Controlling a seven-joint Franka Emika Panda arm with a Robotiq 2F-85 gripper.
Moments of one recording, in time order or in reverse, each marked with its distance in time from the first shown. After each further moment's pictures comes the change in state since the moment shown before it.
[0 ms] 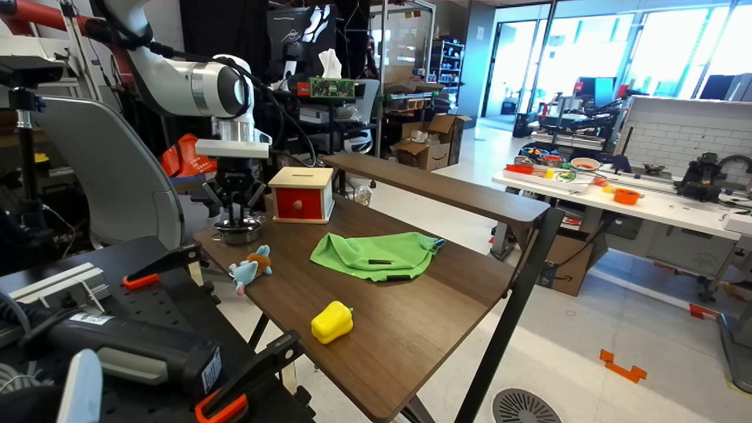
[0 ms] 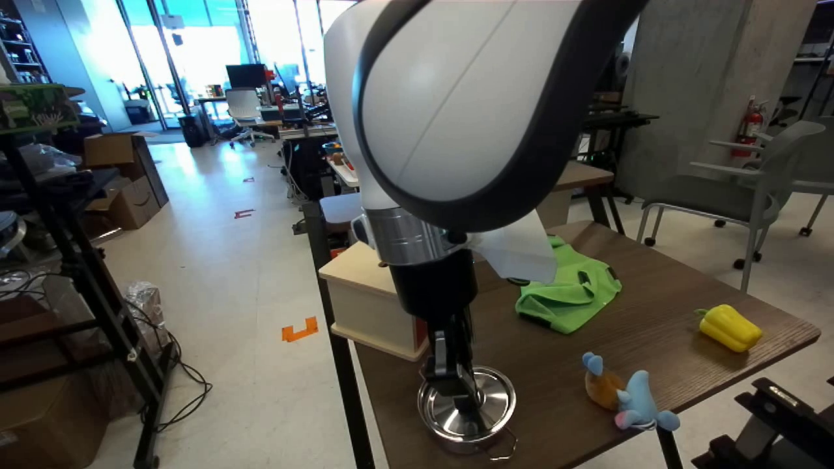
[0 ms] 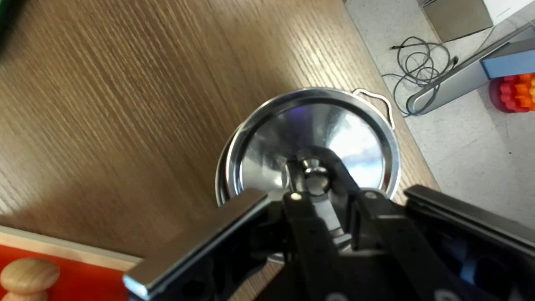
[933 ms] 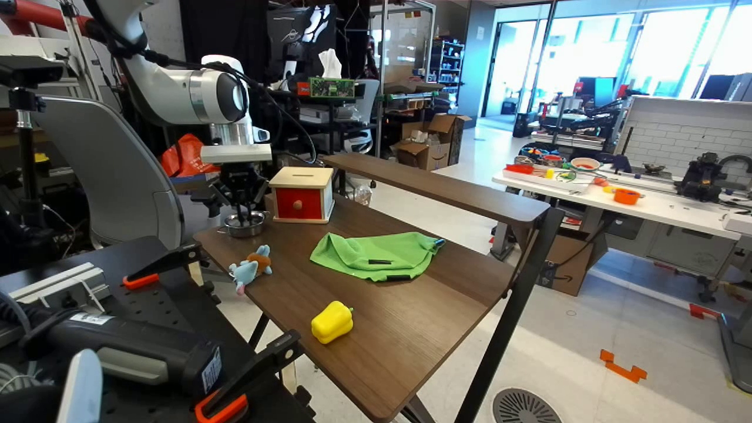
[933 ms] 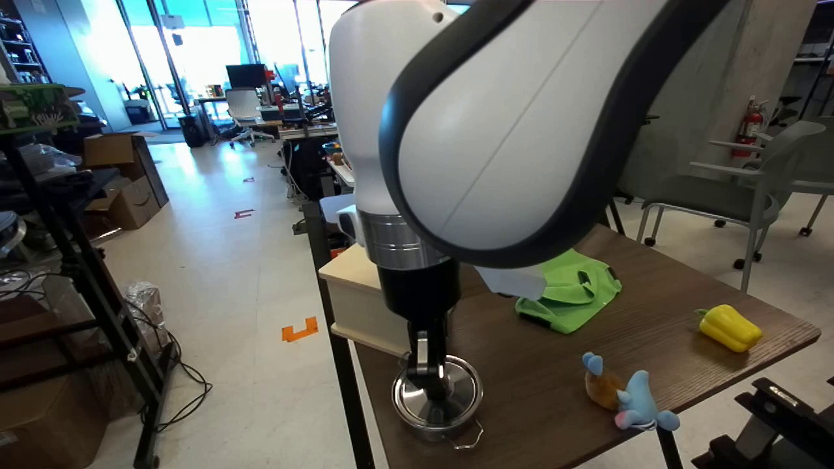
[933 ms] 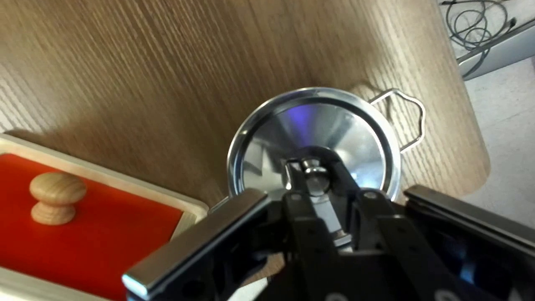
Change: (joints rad) arm 0.013 0.006 -0.018 -0.031 -0.076 0.200 0.002
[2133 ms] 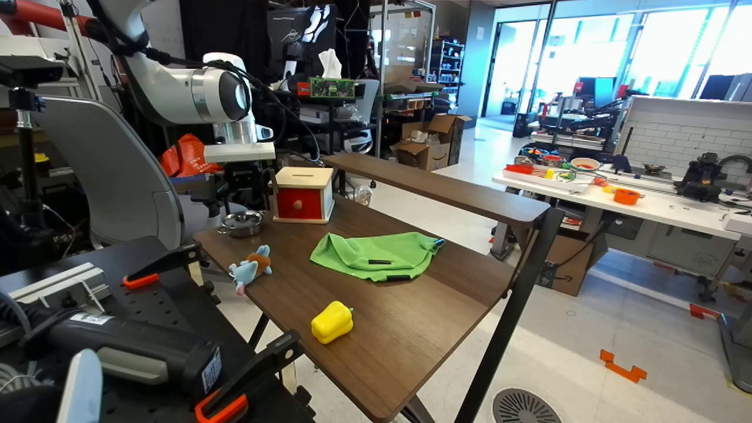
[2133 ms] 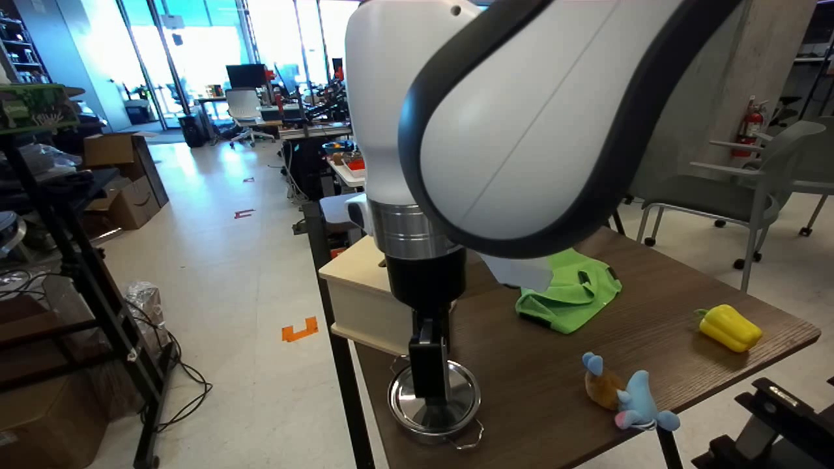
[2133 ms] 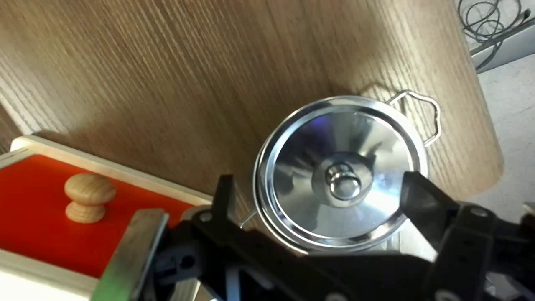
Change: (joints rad) arm -0.008 -0.023 -0.011 -0.026 -0.005 0.034 0.003
